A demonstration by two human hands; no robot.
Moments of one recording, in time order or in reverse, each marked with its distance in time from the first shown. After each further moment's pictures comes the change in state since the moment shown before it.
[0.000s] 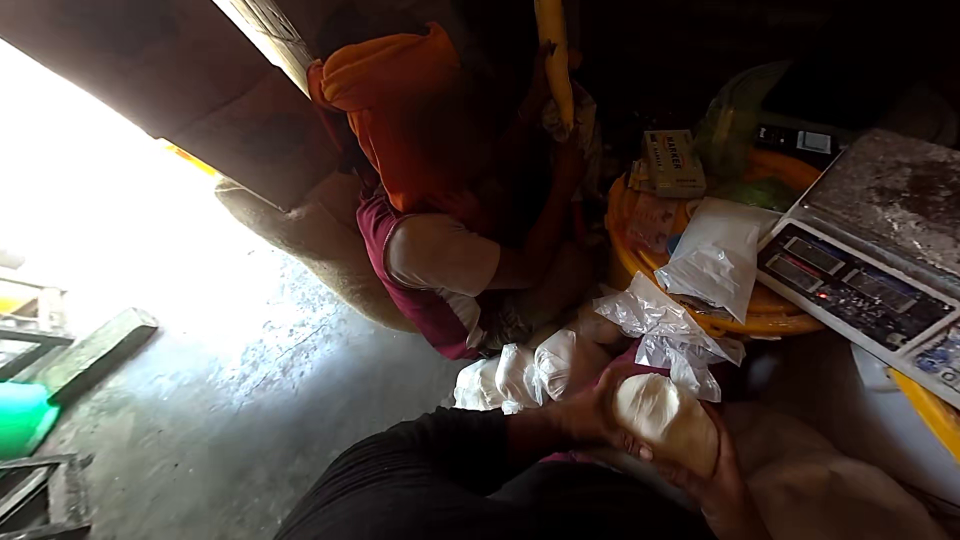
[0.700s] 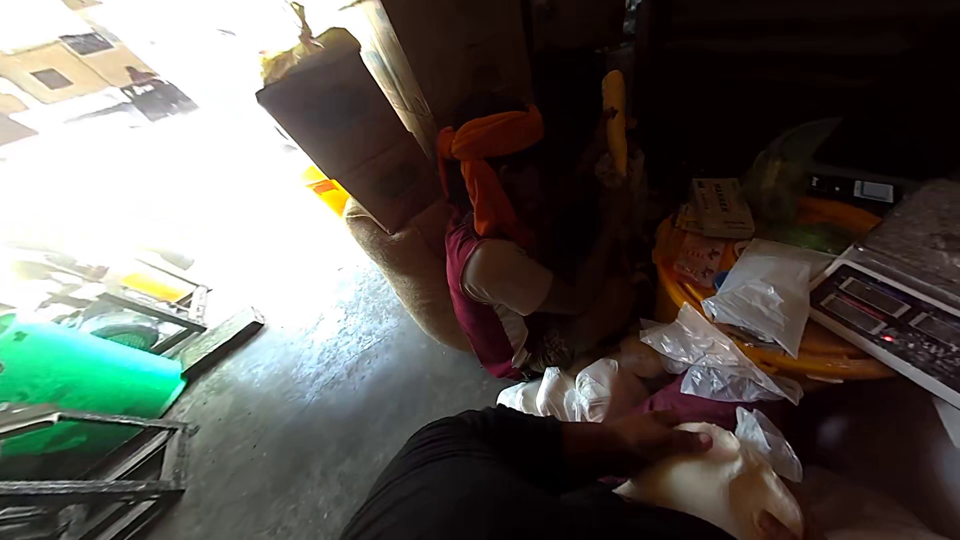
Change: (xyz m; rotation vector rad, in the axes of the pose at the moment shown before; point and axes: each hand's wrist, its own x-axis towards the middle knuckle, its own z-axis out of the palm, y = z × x) left_hand -0.010 0.038 0.032 -0.206 0.044 -0.269; right_hand -0.031 -0.038 -0.017 0.141 -0.082 0.199
